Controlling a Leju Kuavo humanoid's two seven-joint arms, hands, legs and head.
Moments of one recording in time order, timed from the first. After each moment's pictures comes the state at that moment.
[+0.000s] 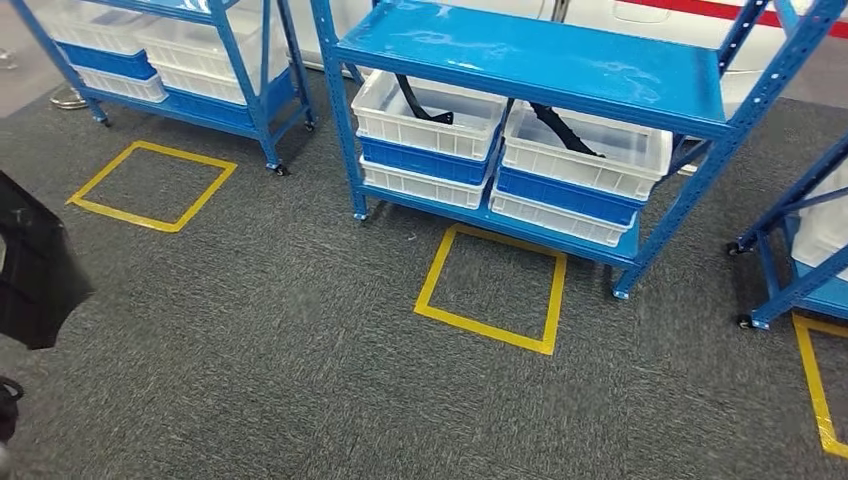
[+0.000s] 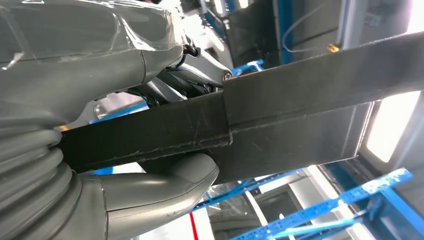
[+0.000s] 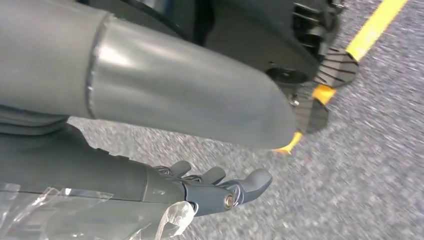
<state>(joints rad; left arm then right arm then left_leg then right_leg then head) -0.24 0.49 -0.27 -2.05 -0.39 0.67 0.28 -0.16 -0.04 0.89 -0.23 -0.49 -0.21 -0.12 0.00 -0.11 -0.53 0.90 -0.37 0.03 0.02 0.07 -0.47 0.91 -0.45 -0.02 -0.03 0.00</state>
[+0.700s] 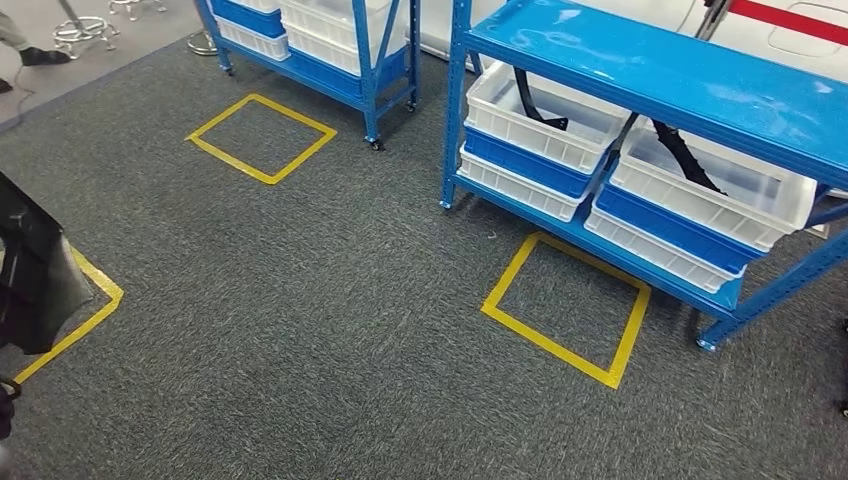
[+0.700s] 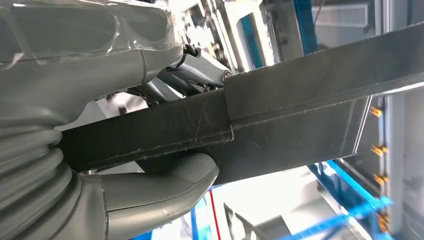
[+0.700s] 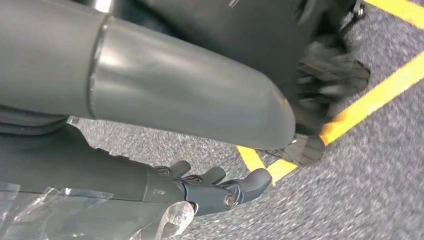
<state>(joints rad) -0.24 0.51 -0.27 -2.06 -0.44 0.66 0.34 -0.15 -0.02 0.89 -0.23 -0.50 -0.17 -0.12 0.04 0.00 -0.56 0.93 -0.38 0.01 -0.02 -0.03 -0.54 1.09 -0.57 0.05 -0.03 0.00</state>
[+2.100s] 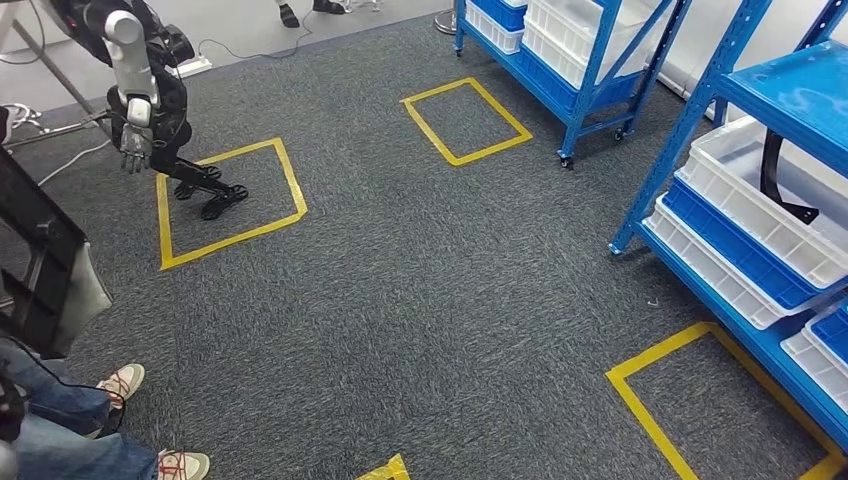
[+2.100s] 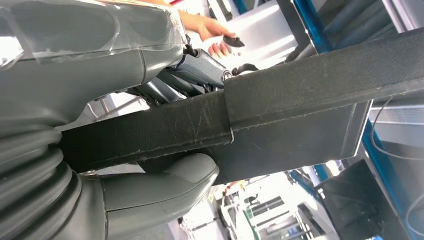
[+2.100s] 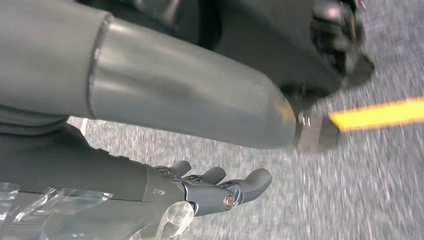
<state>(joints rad) -0.26 0.51 -0.31 -2.05 -0.39 0.65 0.38 -0.16 -0.02 0.89 -0.23 -0.50 -0.16 -0.11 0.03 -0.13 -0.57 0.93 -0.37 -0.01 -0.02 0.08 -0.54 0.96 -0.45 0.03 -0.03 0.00</state>
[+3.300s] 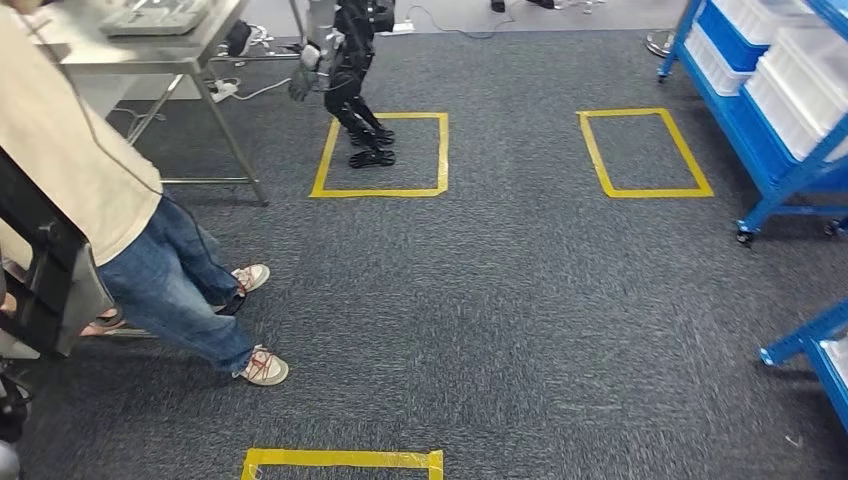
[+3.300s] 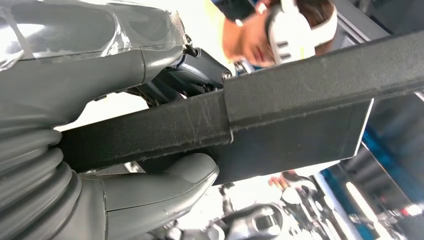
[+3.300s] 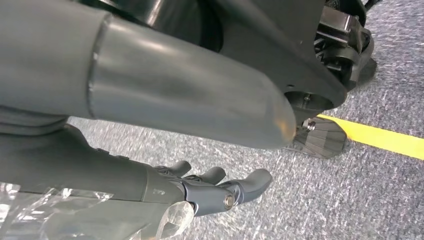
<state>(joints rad) -0.26 0.51 -0.32 -2.03 -0.37 0.66 0.36 -0.16 -0.02 0.89 -0.23 -0.51 -0.14 -0.12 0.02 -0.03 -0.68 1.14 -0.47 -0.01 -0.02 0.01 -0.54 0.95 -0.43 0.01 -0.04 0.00</state>
